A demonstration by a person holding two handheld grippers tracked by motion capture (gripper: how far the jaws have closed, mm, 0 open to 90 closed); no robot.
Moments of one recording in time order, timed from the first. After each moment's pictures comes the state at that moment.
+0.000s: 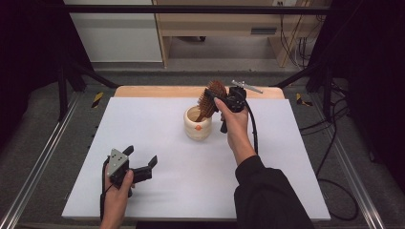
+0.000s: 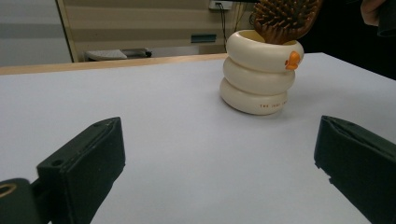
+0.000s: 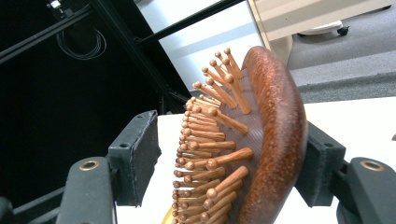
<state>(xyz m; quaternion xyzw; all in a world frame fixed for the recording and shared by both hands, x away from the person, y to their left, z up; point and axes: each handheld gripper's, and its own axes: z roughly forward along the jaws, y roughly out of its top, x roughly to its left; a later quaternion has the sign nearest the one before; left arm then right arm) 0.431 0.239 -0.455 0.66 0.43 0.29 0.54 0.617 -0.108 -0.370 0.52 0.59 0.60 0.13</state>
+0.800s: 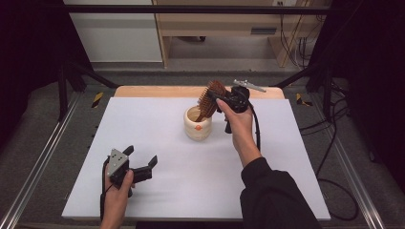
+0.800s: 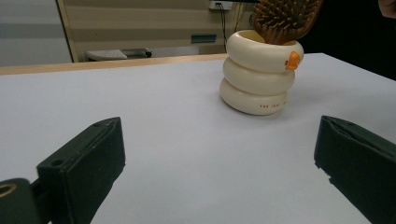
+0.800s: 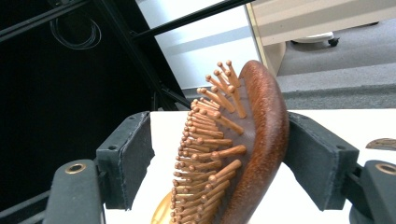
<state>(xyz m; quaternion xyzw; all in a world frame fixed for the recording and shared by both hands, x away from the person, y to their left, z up) 0.430 0.239 -0.454 0.66 0.43 0.29 0.54 0.607 -0.115 -0.359 0.51 0.61 0.59 0.16</state>
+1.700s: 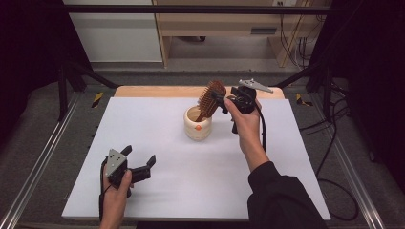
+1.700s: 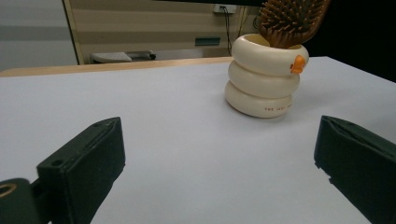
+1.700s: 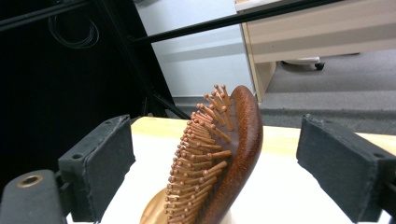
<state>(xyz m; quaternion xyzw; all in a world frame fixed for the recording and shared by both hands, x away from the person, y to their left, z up) 0.429 0.243 -0.453 0.65 0.44 0.30 0.54 0.588 -0.130 -0.342 0.48 0.62 0.59 0.21</state>
